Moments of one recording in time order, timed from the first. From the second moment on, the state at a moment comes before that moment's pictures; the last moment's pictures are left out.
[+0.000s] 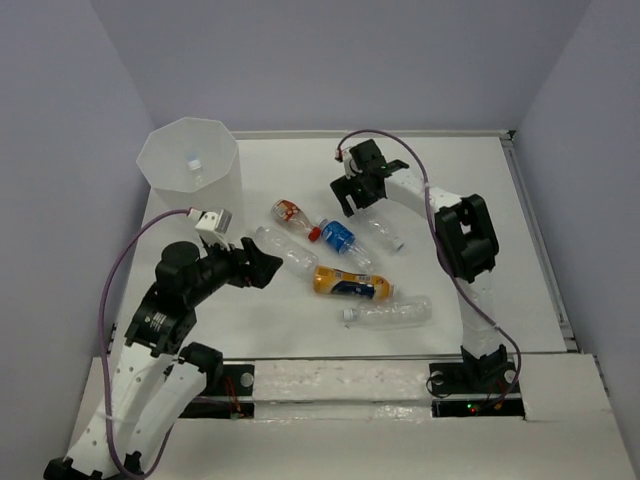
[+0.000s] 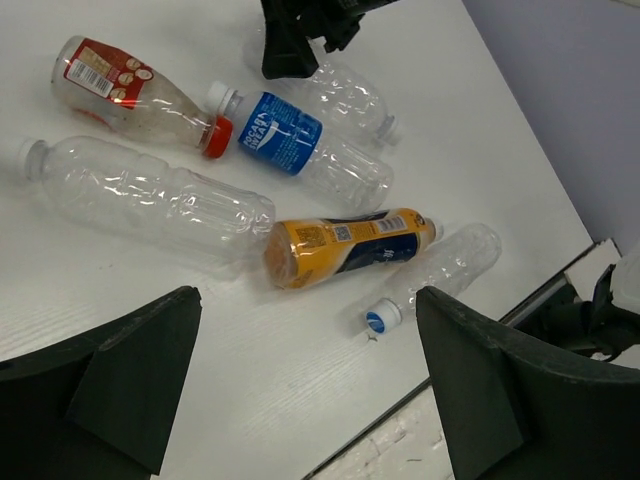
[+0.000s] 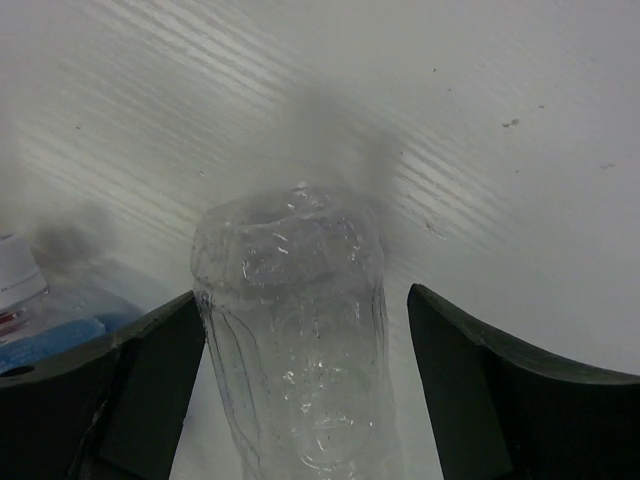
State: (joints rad) left arm -0.36 0.54 0.70 -0.49 0.29 -0.42; right arm 0.48 2.19 1.77 -0.53 -0.04 -0.08
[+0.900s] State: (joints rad) left arm -0.50 0.52 0.68 -0.50 -0.05 -0.57; right arm 0.68 1.87 2.15 -0.21 0.02 0.08
